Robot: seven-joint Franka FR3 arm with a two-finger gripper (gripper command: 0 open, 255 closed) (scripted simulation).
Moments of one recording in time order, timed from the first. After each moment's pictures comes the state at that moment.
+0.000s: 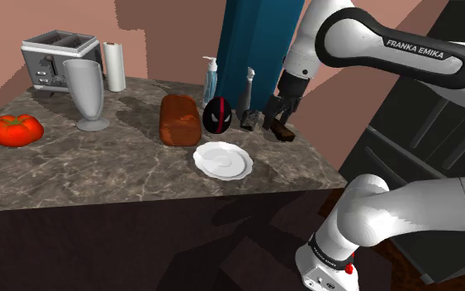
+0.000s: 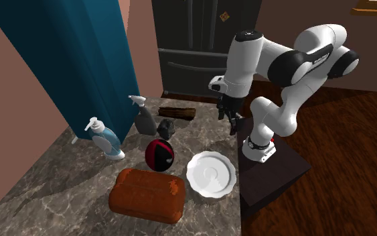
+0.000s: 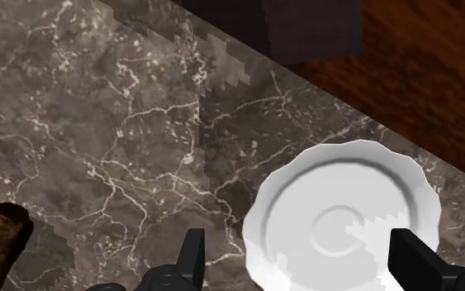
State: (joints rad) arm -0.01 -0.79 0.02 -2.37 0.07 1.63 0.12
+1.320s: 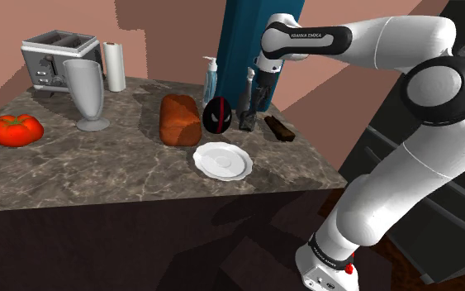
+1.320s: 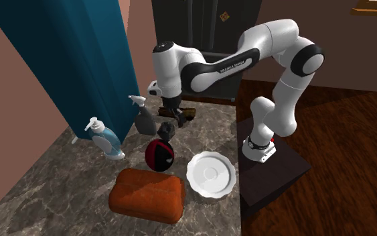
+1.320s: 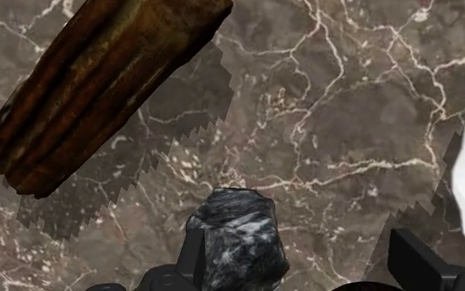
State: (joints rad) arm -0.03 -0.17 -0.26 -1.97 -0.03 1.75 -0.44
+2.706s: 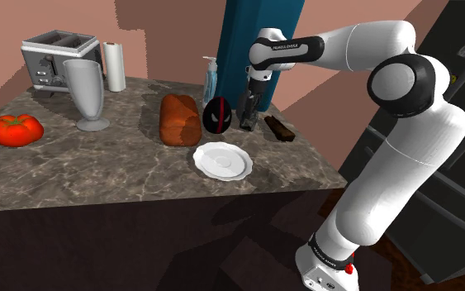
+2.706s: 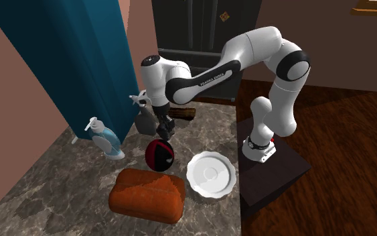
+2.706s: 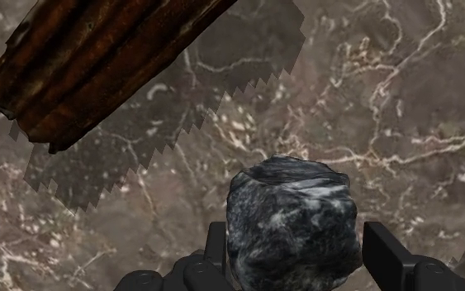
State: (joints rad) arm -0.04 0.00 -0.29 -1.91 -0.01 1.85 -0.56
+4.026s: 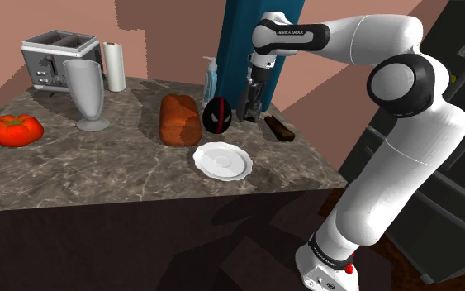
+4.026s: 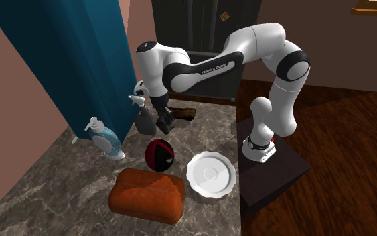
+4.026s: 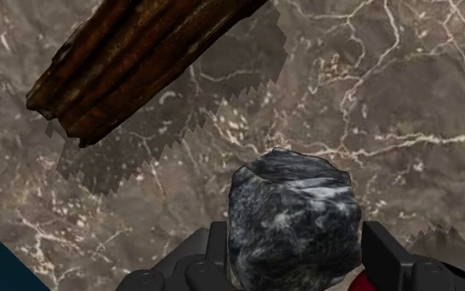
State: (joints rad) arm -0.04 0.00 -0.29 -1.78 -0.01 1.70 -0.56
